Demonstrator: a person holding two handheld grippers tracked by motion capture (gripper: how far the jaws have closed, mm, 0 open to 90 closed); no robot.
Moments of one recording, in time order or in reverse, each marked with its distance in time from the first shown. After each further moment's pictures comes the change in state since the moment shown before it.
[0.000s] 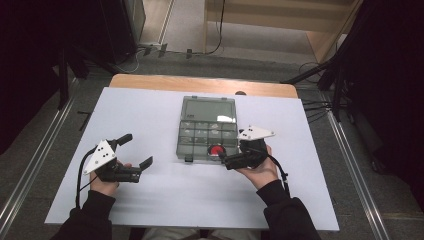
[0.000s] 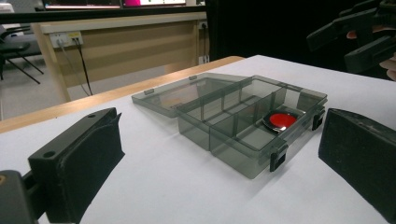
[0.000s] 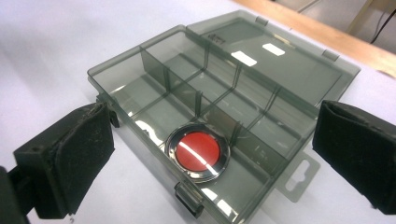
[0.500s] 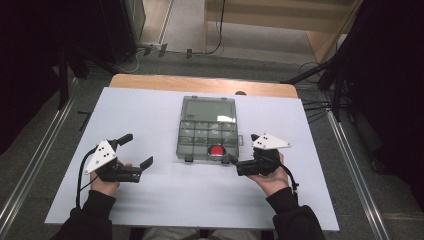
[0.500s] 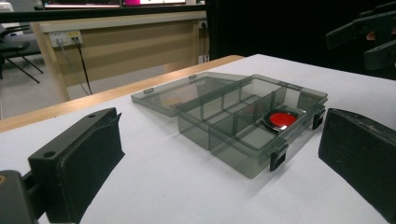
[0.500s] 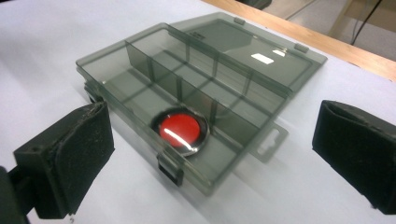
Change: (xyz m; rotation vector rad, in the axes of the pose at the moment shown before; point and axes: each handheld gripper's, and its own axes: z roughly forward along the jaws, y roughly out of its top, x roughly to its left) left arm 0.000 0.000 0.001 0.004 -0.001 0.003; right arm -0.010 -0.027 -0.024 -0.039 -0.044 0.031
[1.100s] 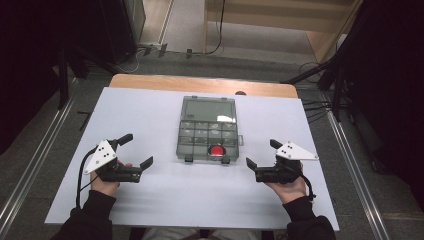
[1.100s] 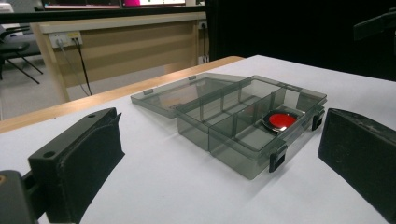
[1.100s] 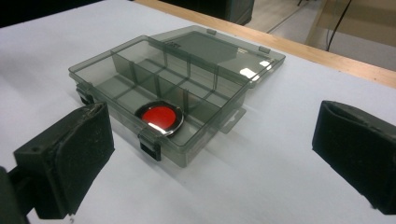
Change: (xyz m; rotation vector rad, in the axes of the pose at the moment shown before) left arm 0.000 0.000 0.000 -0.004 0.000 0.001; right arm -0.018 -0.025 -0.043 -0.095 -0.040 0.064
